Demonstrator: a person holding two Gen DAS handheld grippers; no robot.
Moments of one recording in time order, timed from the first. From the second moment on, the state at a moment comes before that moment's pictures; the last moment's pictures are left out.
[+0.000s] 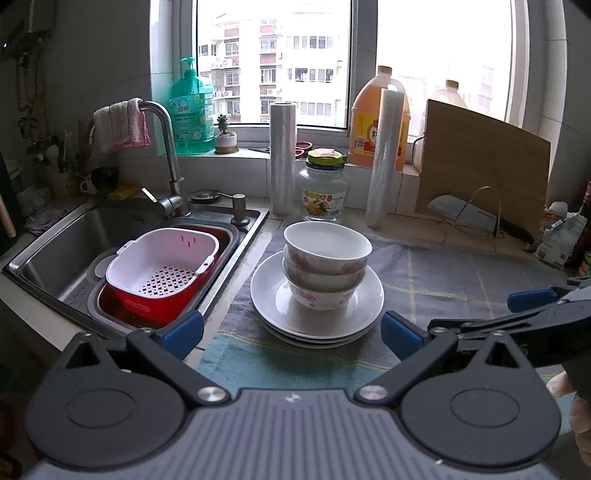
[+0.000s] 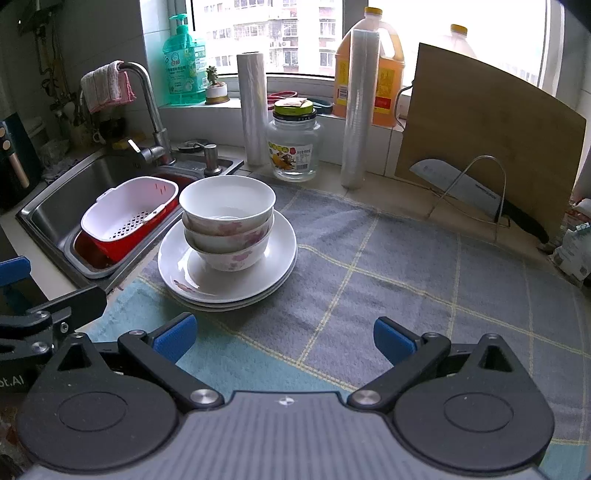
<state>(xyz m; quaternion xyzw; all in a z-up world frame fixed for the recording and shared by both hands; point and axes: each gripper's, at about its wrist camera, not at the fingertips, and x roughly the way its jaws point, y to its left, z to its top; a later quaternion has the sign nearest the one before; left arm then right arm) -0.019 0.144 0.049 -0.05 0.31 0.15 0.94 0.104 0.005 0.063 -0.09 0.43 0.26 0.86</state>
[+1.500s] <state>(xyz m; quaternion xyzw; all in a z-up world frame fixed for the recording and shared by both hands) -0.001 0.151 0.047 -0.04 0.33 0.15 0.93 0.119 0.008 0.062 -0.09 0.43 0.25 0.86</state>
